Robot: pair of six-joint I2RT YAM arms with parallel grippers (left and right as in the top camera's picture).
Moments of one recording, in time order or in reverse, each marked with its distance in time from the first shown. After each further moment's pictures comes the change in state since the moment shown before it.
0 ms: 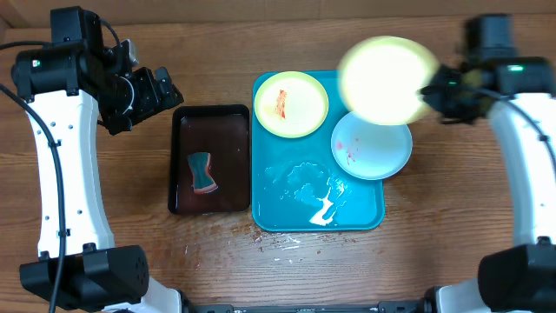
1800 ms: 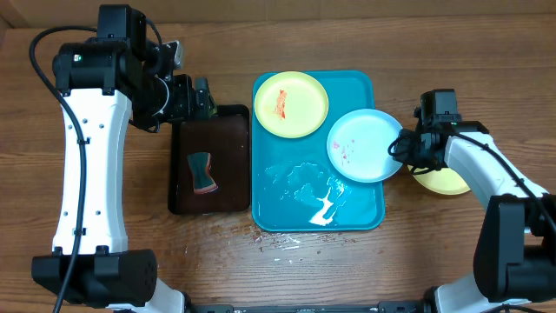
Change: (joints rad) left arm -0.156 0.000 0.000 -0.023 -0.001 0.128; right arm 0.061 0.055 -0.628 0.549 -0.020 -0.218
